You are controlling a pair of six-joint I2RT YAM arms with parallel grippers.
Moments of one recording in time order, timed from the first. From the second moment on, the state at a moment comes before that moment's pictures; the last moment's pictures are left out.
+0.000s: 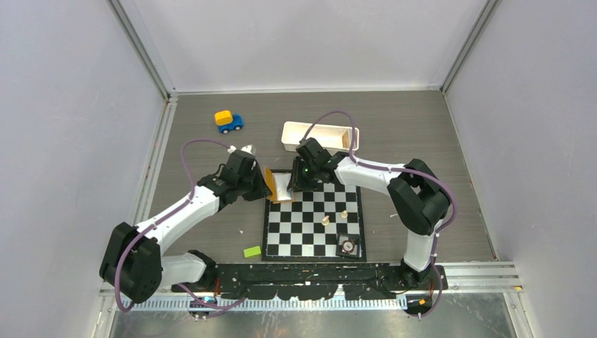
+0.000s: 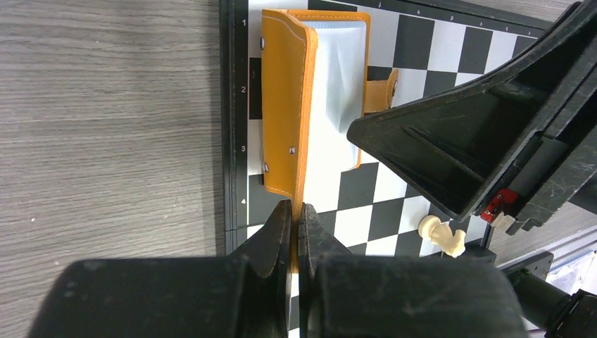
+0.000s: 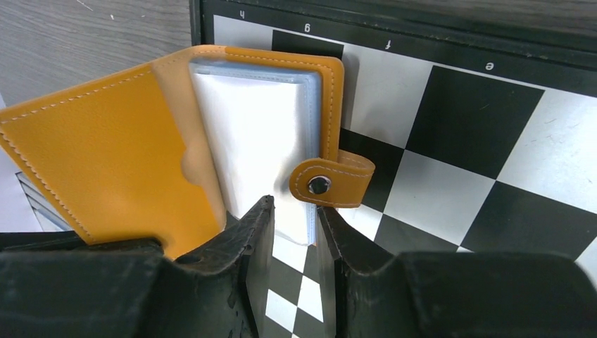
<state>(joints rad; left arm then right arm) -0.53 1.22 0.74 -0.37 0.06 -0.71 0.78 1.84 1.20 -0.27 -0.13 0.81</state>
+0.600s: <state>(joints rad) -0.47 1.22 0.73 -0.37 0.09 -0.69 0.78 1.87 1.22 -0.25 -0.17 0.81</state>
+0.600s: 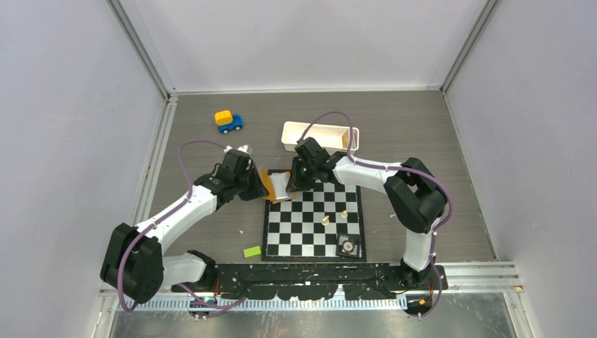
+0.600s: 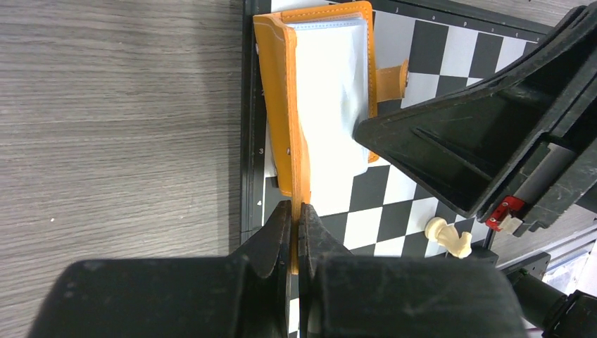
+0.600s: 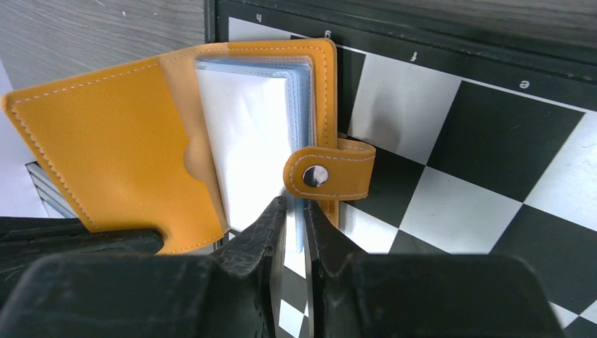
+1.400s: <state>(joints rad) -0.44 1.29 0.68 -0.17 0.38 -0.62 0.78 1.76 1.20 -0.19 -0.25 0.81</state>
